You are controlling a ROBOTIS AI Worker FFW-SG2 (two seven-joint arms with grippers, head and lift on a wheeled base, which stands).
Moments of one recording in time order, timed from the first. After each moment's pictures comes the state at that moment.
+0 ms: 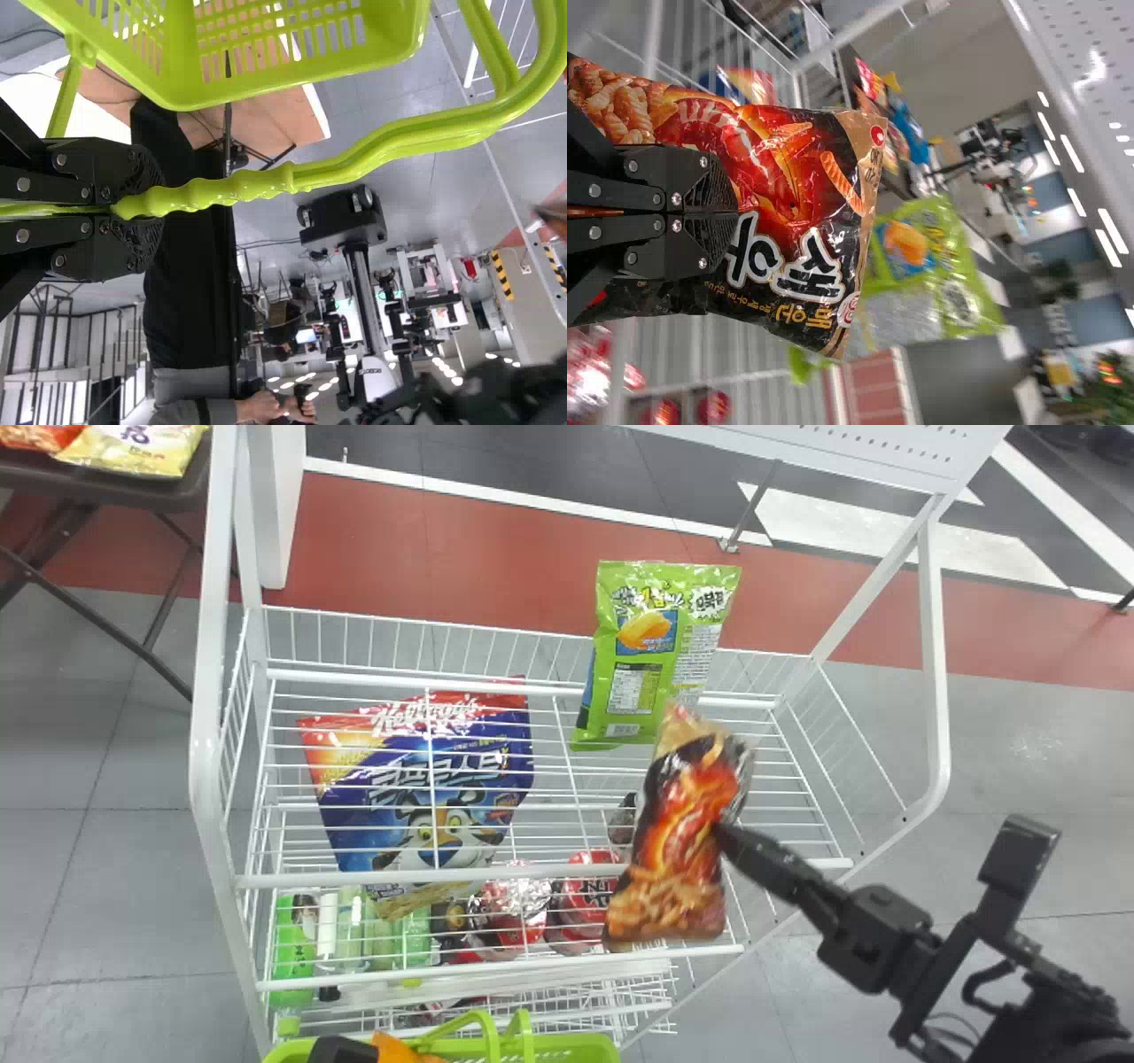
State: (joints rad) left arm 0.49 0.00 -0.34 -2.14 0.25 1.49 -0.78; right arm 0.65 -0.19 -0.62 -2.28 -0.62 0.81 0.67
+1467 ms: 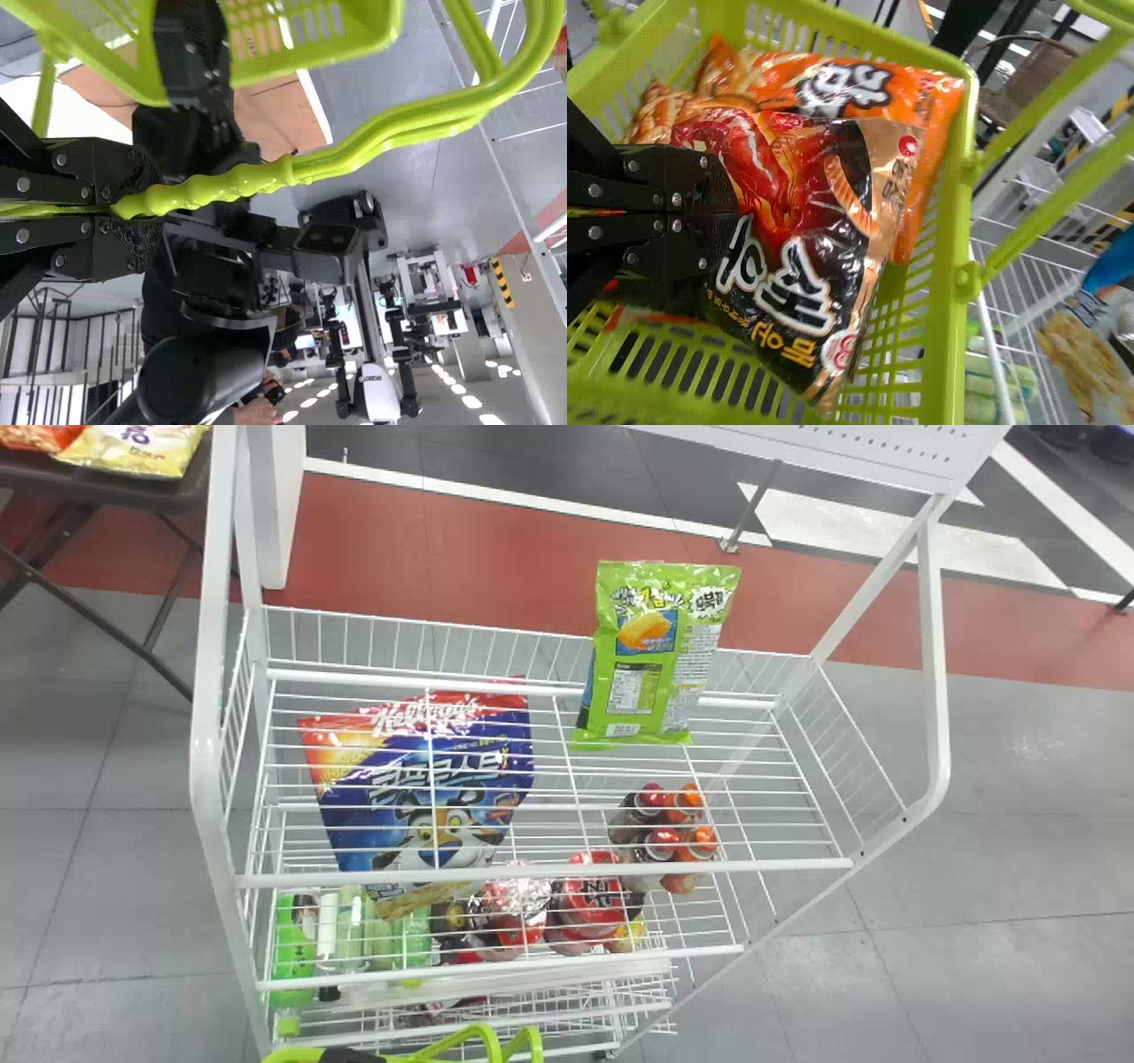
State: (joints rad) left arm 0.50 0.00 -0.36 -2.12 0.24 1.47 -0.76; right arm 0.83 -0.35 0.01 -1.83 -0.45 0.54 0.69
